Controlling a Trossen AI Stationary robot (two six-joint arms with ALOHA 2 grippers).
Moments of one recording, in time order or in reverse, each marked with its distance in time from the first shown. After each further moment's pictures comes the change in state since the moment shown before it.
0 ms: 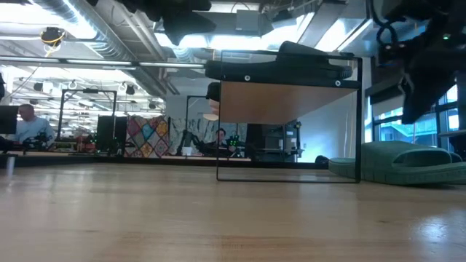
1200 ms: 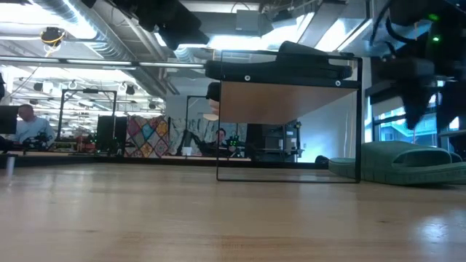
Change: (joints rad) left arm 0.002 0.000 0.000 -0.106 0.000 0.113; right arm 0.187 0.239 0.084 -0.162 0.055 1.086
